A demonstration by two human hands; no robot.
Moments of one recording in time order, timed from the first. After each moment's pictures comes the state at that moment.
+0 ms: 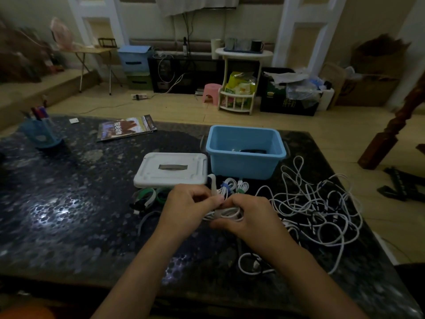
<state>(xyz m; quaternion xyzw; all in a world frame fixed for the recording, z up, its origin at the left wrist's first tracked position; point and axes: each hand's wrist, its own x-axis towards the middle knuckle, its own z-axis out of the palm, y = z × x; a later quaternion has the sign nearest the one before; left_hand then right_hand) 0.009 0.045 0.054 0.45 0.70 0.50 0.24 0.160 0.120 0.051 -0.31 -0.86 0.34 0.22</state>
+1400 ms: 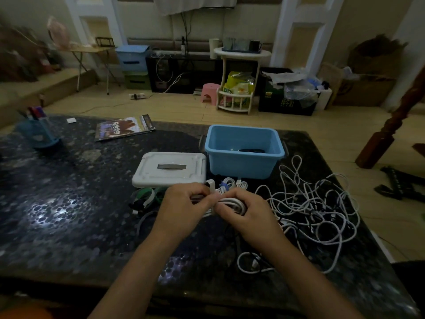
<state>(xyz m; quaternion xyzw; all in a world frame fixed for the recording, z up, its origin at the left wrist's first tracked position) 0.005 0.043 0.051 0.51 0.68 0.50 0.15 0.155 0.125 0.032 -0.28 -0.78 0.46 0.30</state>
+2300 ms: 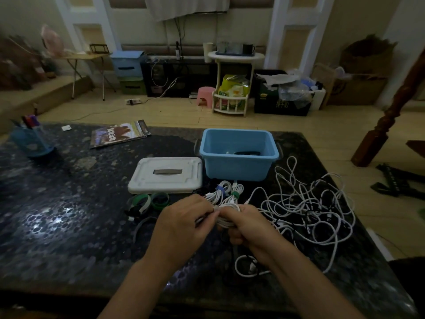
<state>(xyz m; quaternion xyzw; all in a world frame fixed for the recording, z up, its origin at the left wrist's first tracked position) 0.013 0.031 0.034 0.66 0.65 0.38 -0.05 0.148 0.124 0.032 -0.36 -0.55 0.73 0.19</state>
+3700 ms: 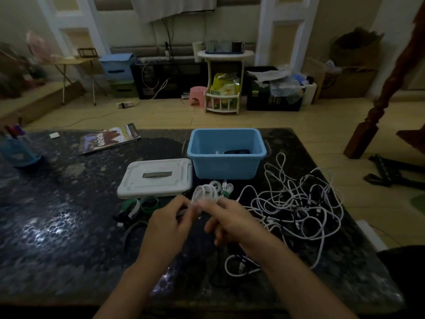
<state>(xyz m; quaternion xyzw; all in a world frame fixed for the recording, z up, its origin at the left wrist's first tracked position) 0.013 0.043 0.015 0.53 0.73 0.43 0.08 0.155 0.128 0.049 -0.38 -0.59 0.69 0.15</state>
